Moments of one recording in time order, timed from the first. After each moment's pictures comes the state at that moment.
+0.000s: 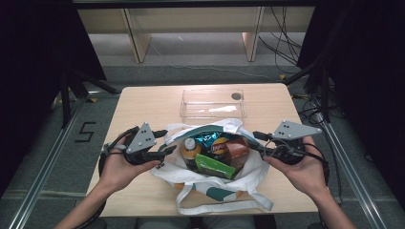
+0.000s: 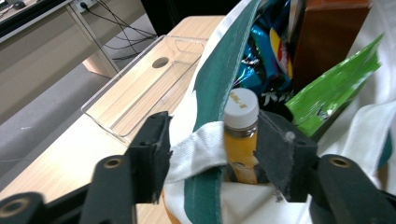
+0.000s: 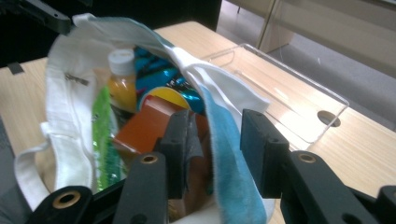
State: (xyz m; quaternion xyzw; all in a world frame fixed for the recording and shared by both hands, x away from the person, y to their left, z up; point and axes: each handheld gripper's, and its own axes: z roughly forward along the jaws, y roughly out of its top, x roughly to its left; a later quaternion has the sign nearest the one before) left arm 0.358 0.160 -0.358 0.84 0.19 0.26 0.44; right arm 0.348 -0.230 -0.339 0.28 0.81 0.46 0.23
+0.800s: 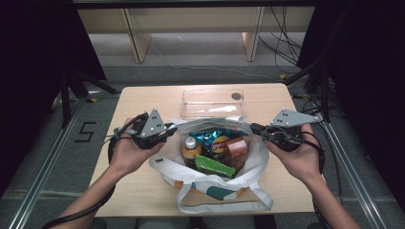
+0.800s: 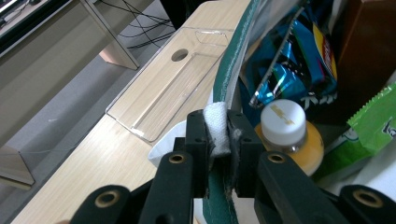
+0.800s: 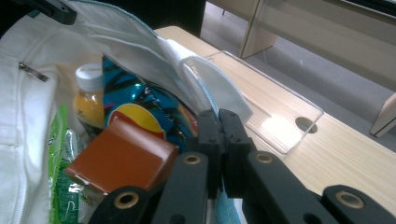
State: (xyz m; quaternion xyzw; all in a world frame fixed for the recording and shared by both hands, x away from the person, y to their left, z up) left arm 0.388 0.146 -0.338 0.85 0.19 0.29 0.39; right arm 0.371 -0.229 -0.329 0.30 0.80 0.45 0.25
